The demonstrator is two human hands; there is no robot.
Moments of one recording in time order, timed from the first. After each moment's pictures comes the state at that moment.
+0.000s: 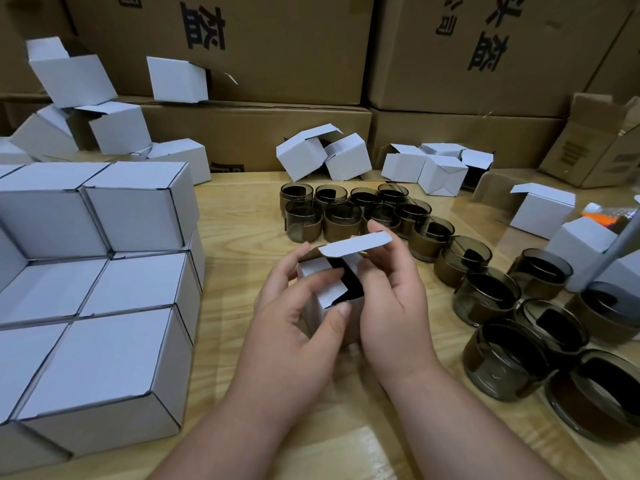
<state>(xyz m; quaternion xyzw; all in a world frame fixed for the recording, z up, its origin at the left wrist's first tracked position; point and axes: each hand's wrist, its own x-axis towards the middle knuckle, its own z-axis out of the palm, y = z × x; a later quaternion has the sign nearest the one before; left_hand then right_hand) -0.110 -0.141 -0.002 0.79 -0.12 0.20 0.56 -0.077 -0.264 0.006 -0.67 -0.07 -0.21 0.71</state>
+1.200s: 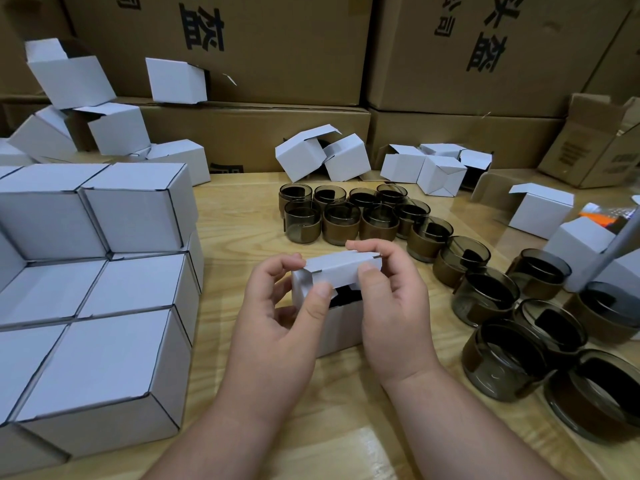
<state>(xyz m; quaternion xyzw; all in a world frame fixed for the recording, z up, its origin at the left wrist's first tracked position) -0.106 -0.140 -0.002 0.66 -0.09 0.18 0.73 -0.079 -0.266 0.005 -0.67 -0.08 -0.24 0.70</state>
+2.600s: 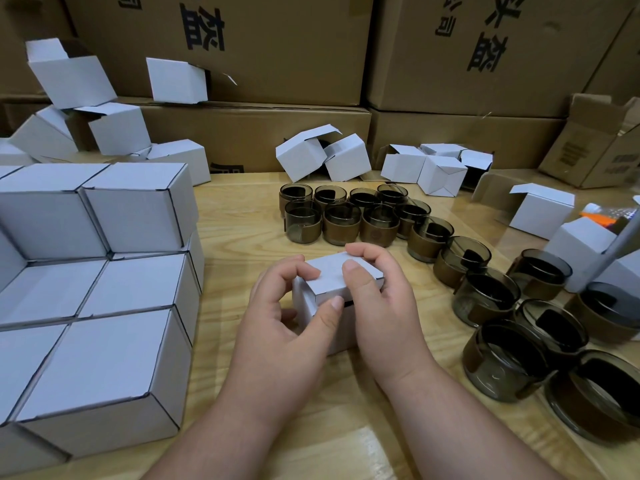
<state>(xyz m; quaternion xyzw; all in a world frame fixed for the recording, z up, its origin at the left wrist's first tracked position) -0.111 -0.140 -0.001 0.71 -0.06 0.16 0.68 -0.080 -0.263 0.007 -0.69 -0.03 -0.15 0.71</state>
